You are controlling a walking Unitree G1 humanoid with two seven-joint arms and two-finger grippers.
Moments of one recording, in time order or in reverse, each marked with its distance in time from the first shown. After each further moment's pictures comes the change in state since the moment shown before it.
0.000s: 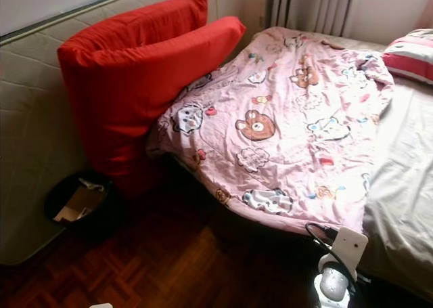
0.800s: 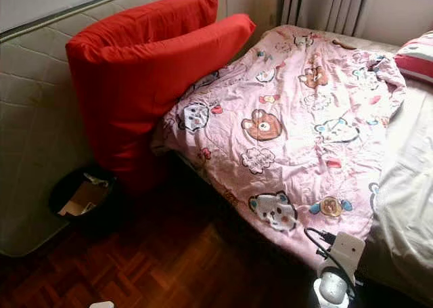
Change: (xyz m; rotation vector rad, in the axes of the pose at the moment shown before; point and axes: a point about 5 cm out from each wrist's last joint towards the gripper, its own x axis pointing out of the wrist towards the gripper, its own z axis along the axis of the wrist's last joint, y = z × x) left arm 0.001 -0.001 0.003 0.004 -0.007 -0.006; right arm -0.004 0.000 -0.016 -0.032 0.103 0.034
